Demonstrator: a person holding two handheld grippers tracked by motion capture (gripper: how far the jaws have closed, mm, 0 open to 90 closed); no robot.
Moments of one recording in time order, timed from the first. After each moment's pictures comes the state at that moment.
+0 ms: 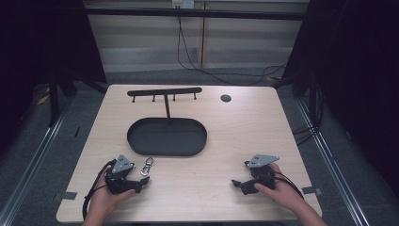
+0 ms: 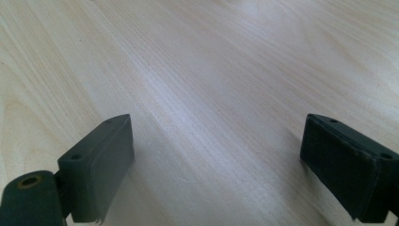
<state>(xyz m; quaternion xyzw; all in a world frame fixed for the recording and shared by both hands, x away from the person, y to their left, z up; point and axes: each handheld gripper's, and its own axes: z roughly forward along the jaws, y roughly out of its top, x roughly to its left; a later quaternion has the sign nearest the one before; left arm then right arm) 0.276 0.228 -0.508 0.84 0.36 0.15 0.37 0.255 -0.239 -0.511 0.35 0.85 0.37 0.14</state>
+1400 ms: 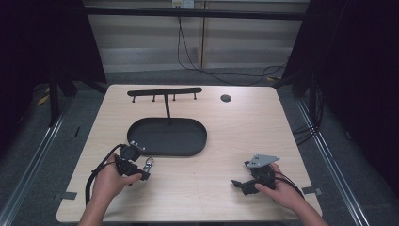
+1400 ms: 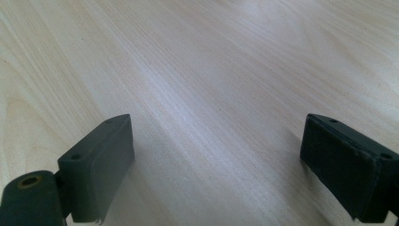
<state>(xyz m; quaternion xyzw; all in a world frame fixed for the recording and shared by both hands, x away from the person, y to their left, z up) 0.314 0.192 -0.456 0.88 0.44 0.02 0.18 0.255 -0.240 -0.511 0.35 0.85 0.37 0.13</state>
